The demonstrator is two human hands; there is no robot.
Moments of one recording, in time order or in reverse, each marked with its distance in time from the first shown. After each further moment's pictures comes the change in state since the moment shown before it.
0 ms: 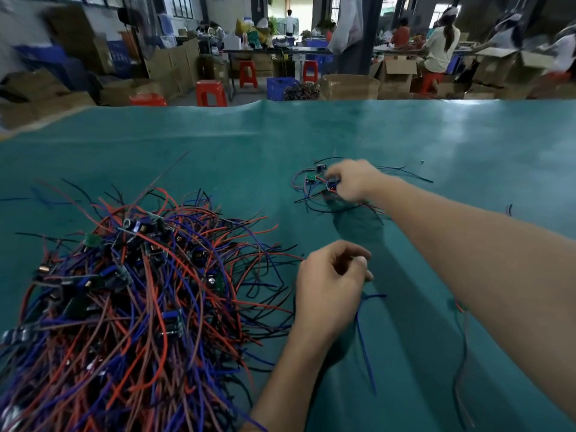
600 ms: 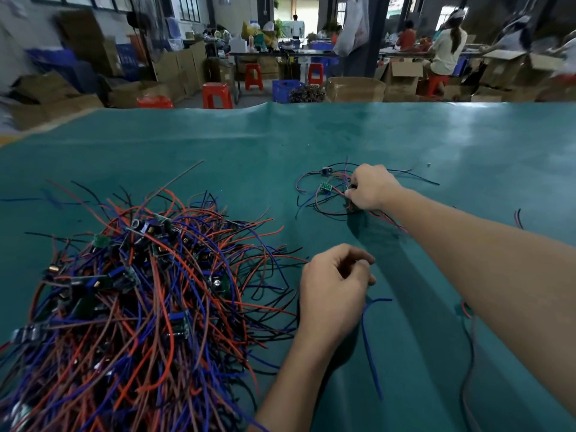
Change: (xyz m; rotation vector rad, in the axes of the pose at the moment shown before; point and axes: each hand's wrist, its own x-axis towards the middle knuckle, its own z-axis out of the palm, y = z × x) left_hand 0.001 -0.001 0.000 -0.014 0.027 -0.031; right_hand 0.017 0.018 0.031 0.321 0.088 0.232
